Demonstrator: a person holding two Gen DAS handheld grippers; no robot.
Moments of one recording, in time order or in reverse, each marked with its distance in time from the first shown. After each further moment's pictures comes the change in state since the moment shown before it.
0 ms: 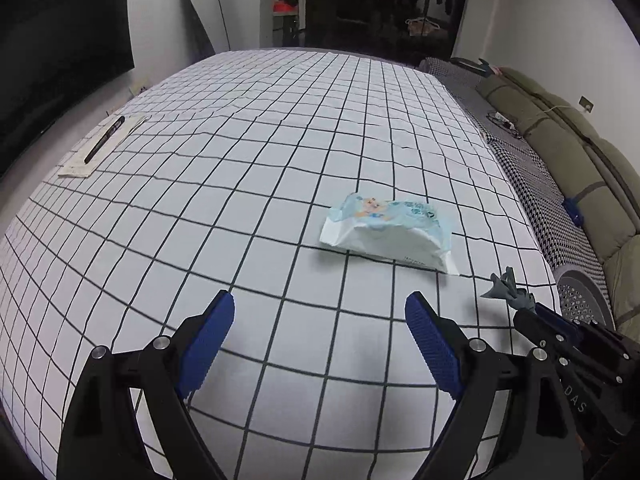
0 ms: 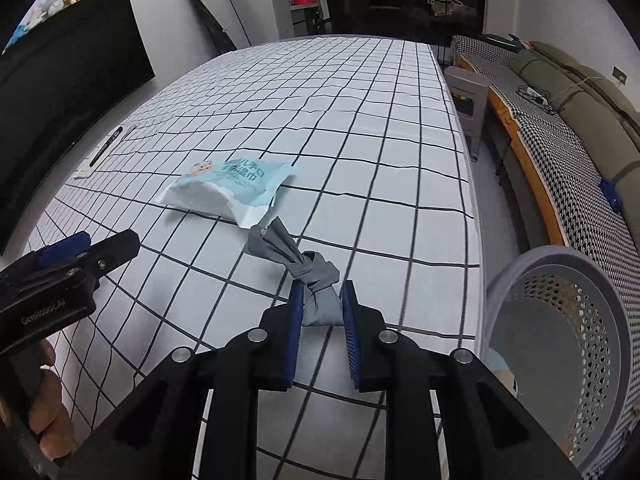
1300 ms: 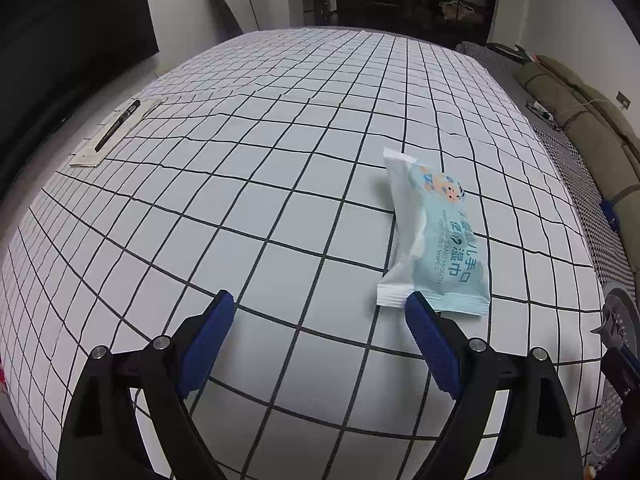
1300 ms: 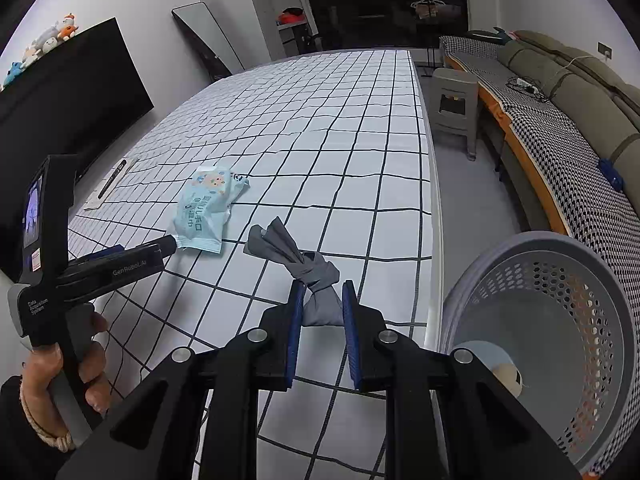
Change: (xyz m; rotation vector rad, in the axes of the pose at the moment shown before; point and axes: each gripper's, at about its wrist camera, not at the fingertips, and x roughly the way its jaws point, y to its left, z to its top) left arm 0.041 0.010 0.013 -0.047 0.077 0.133; right arm -0.023 -0.031 -0.007 0.077 -0.057 0.051
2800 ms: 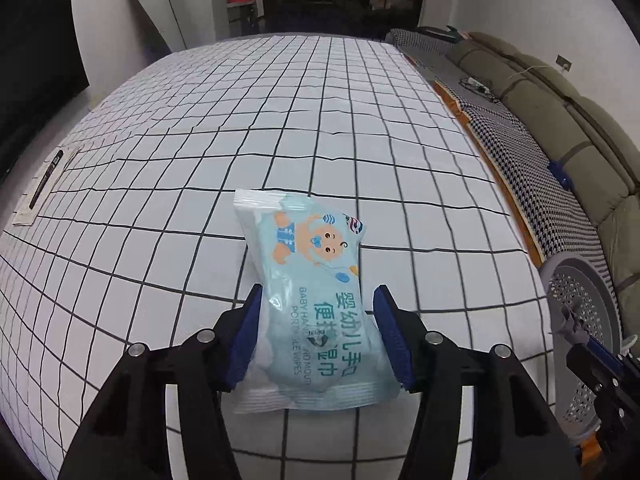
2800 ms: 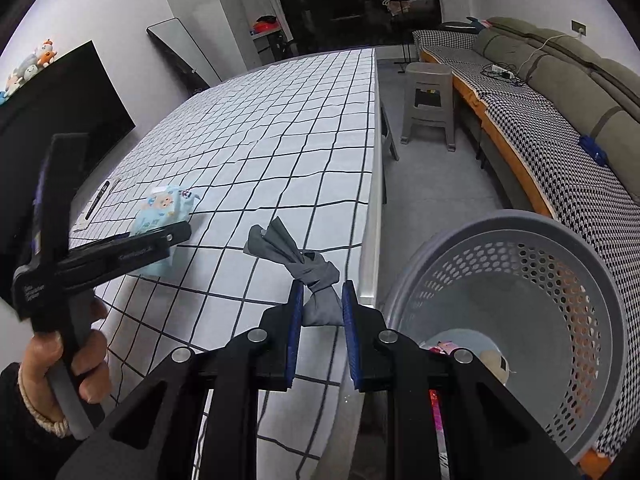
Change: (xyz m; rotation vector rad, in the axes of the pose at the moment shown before) left arm -0.016 -0.077 0.001 0.178 -0.019 -0.182; right arm -0.018 -0.047 -0.010 0.091 -0.020 -0.030
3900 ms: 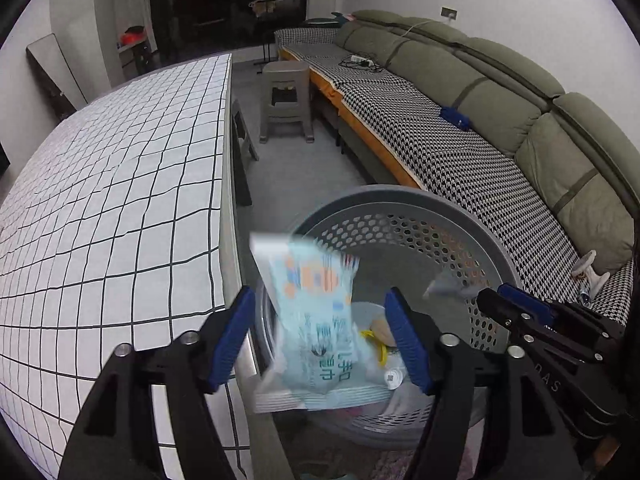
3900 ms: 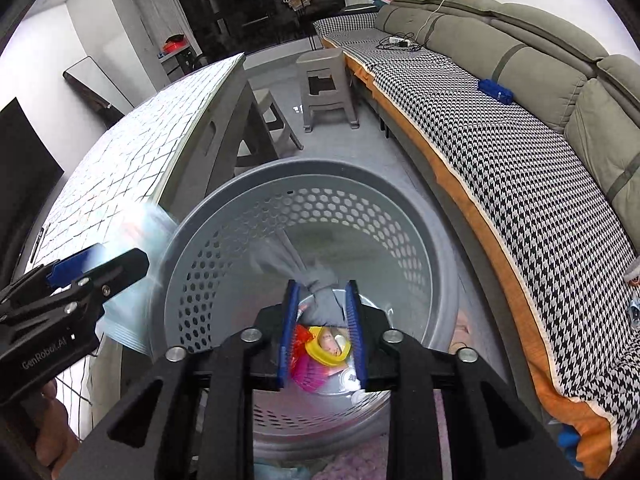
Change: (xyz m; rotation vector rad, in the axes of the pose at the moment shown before) left arm -0.043 -0.219 -0.057 0.271 -0.016 -0.199; right arm -0.065 -0.177 -0.057 0.220 0.000 -0.198
